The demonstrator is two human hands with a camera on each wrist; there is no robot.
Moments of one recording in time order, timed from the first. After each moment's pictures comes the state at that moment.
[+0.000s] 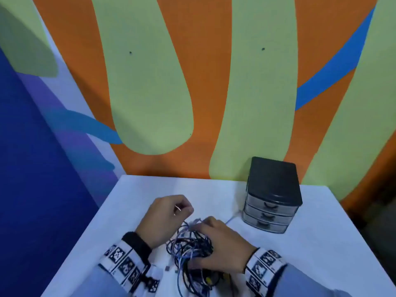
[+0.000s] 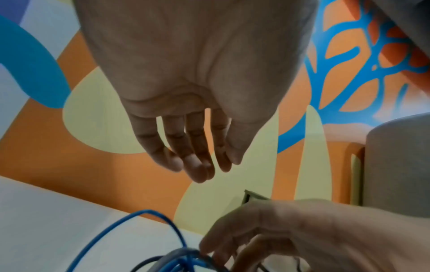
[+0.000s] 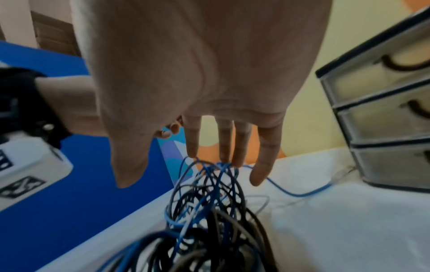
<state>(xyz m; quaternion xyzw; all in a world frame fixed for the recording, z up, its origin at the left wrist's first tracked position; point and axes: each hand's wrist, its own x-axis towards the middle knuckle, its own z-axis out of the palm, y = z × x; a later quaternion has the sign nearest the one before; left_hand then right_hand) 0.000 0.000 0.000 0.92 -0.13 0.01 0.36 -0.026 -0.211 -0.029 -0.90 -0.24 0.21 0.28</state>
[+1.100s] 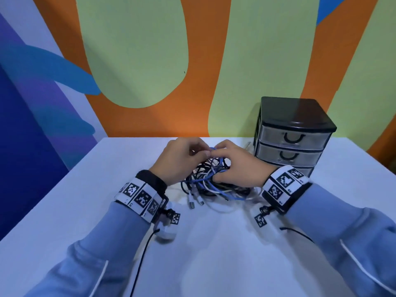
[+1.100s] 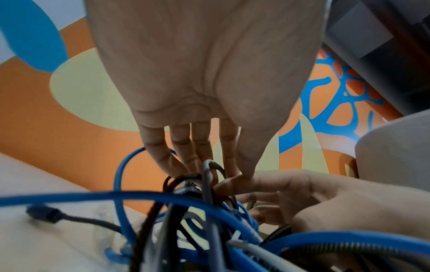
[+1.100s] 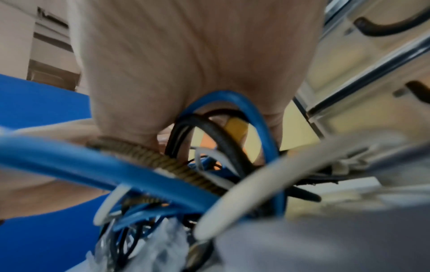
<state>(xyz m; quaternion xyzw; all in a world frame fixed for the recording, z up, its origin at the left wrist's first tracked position) 0.063 -0.028 -0.110 0.89 -0.21 0.07 0.40 0.044 -0.233 -0.114 -0.93 -0.21 0.04 0.31</state>
